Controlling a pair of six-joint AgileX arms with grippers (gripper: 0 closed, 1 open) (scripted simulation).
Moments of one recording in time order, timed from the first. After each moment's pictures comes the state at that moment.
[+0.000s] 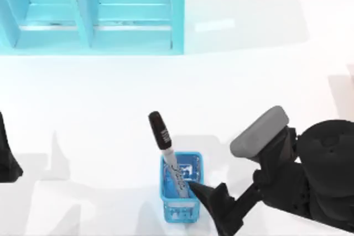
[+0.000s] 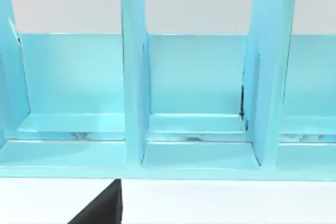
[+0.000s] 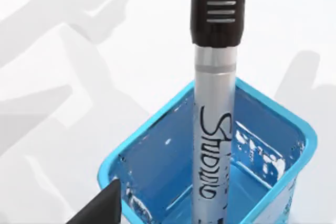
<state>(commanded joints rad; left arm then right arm) 0.00 0.00 0.00 0.00 0.00 0.00 0.90 1.21 0.46 0.20 -0.03 0.21</state>
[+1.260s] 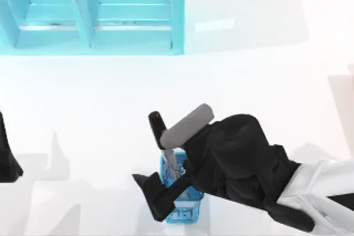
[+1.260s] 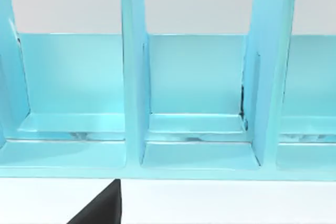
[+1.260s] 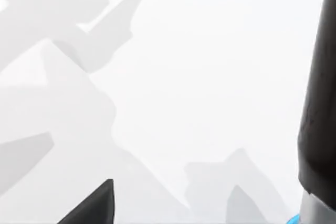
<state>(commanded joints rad) 0.00 0.00 0.00 0.00 0.00 0.00 0.93 1.76 0.67 0.53 -0.02 0.23</state>
